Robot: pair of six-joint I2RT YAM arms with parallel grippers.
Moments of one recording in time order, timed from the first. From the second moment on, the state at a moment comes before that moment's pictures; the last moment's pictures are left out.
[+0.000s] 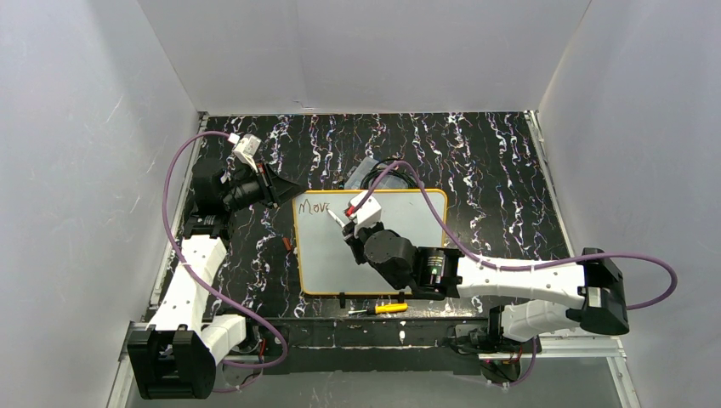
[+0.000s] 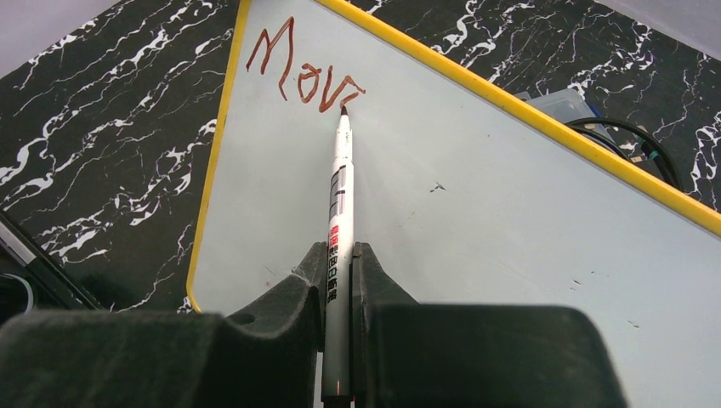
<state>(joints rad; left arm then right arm) -0.01 1.02 0.79 -0.06 0.93 -0.42 1.38 1.29 0.97 -0.02 0.66 0.21</state>
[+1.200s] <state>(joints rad) -0.01 1.02 0.79 -0.06 0.92 -0.42 1.38 1.29 0.98 0.00 0.69 0.16</state>
